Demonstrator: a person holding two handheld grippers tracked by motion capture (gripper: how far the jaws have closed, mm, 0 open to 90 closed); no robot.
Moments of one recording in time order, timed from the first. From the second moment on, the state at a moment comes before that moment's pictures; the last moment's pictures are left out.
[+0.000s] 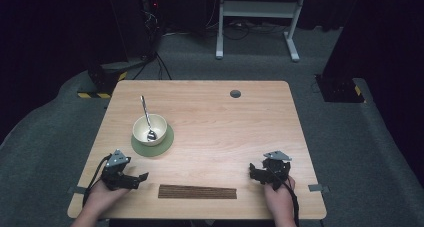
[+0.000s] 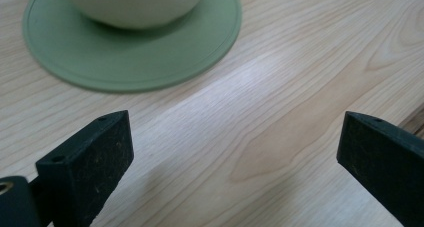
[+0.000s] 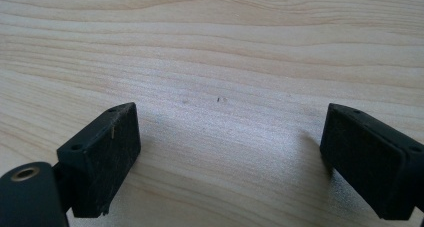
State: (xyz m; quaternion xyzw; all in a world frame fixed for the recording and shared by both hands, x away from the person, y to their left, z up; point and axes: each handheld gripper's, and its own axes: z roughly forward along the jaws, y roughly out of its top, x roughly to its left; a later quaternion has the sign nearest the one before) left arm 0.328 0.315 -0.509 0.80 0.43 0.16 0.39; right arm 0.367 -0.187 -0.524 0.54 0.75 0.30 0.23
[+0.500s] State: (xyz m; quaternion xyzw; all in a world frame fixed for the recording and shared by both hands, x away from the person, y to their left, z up) left arm 0.329 0.266 -0.500 0.83 0.37 0.13 0.38; right arm 0.367 -0.187 -0.524 0.54 0.75 0.30 0.23
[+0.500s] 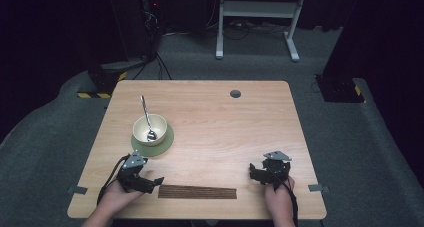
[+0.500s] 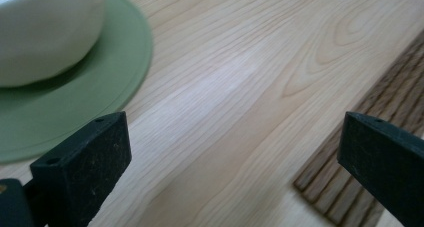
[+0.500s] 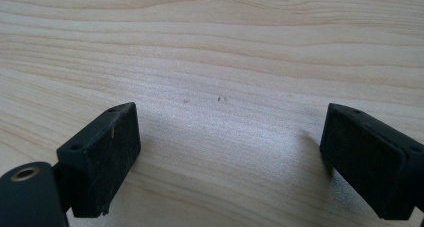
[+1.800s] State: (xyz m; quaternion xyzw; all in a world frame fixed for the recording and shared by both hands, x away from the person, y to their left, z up) left arm 0.321 0.236 -0.507 0.87 0.30 0.07 0.39; right arm 0.364 -0.187 -0.524 0.54 0.75 0.30 0.23
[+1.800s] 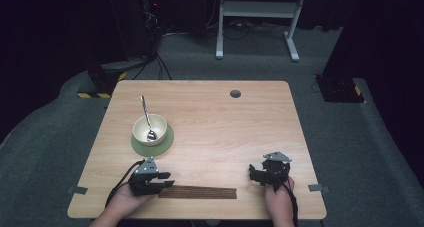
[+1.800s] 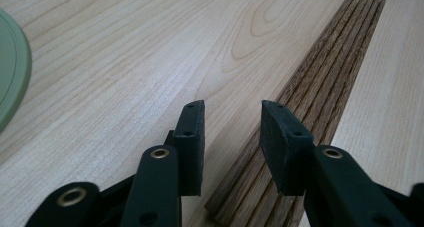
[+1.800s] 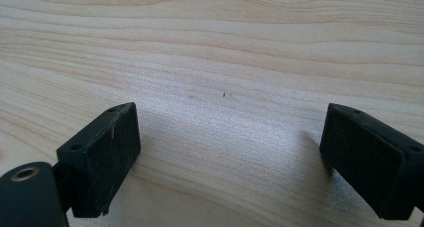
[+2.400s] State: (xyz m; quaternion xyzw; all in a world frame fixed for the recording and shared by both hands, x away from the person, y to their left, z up) left arm 0.324 0.233 -0.515 0.87 0.31 0.09 0.37; right arm 0.364 -0.187 -0.524 0.53 0.76 0.31 0.22
